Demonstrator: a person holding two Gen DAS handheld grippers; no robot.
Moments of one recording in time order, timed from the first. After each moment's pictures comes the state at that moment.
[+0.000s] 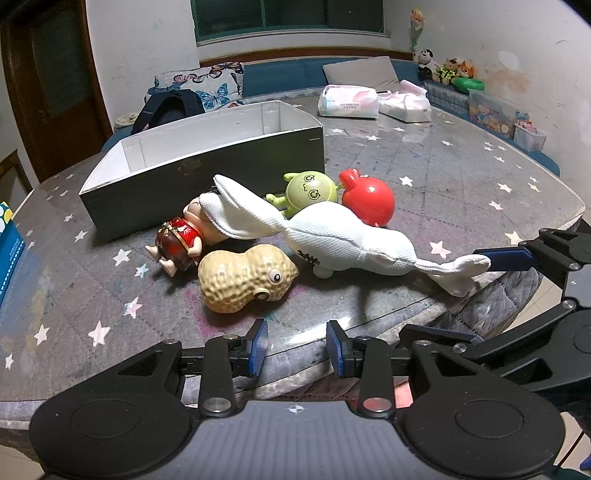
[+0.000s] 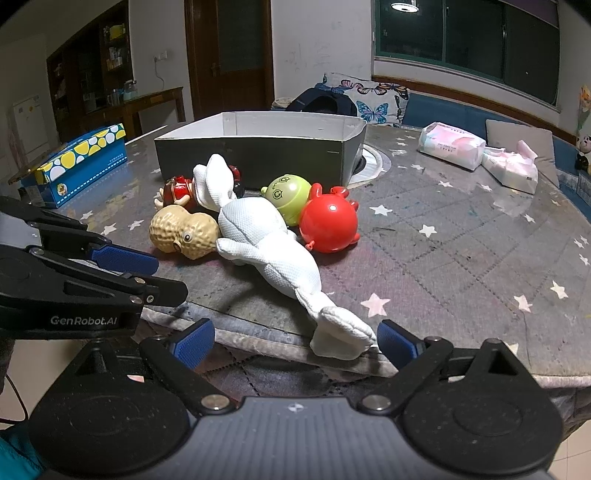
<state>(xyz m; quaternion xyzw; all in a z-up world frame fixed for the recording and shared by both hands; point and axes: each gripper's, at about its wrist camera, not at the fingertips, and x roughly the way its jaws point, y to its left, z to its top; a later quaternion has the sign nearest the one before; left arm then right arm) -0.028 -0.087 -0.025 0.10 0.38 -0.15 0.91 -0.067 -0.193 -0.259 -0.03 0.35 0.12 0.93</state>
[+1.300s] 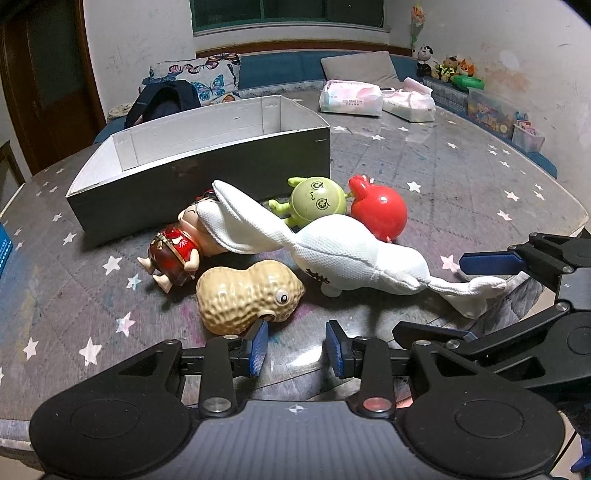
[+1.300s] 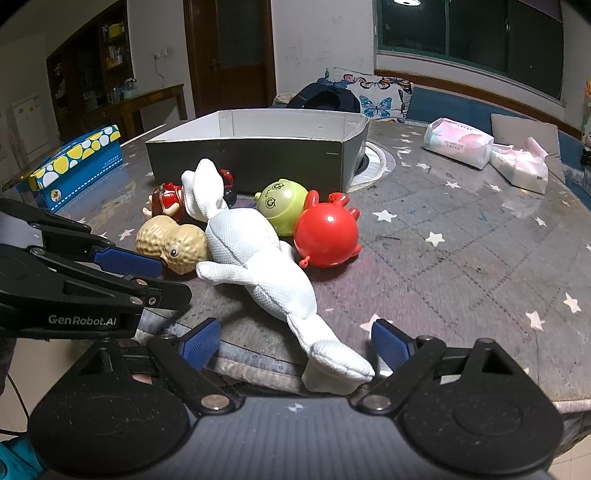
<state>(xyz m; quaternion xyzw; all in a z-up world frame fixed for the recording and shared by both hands) 0.000 -0.084 -0.024 0.09 0.39 -0.16 0.90 -0.040 -0.194 -0.260 -0.02 0.36 0.13 0.92</state>
